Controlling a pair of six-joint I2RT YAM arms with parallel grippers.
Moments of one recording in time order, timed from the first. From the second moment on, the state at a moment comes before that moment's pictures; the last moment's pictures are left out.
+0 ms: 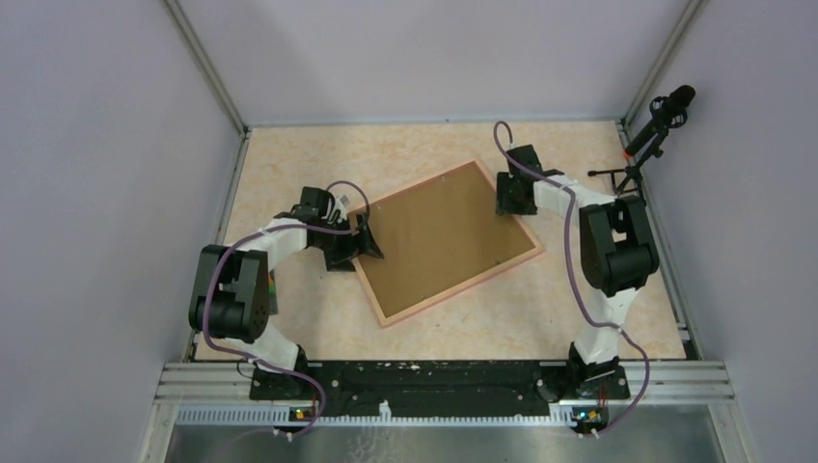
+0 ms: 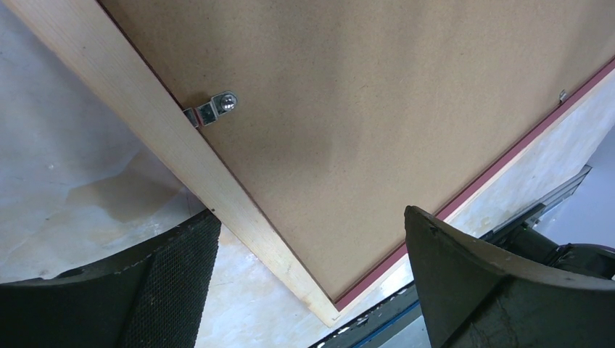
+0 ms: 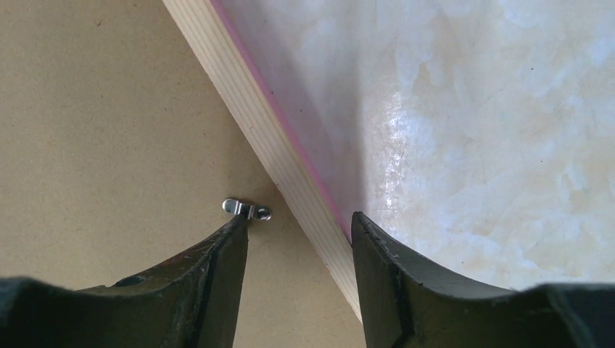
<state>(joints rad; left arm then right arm) -0.16 1.59 0.87 -0.42 0.51 -0.44 0.28 1.91 1.28 -0.38 0.14 0.27</state>
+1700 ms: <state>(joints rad) -0.15 1.58 0.86 -0.40 0.52 -0.44 0.27 1.99 1.36 -0.34 0.17 0.42</state>
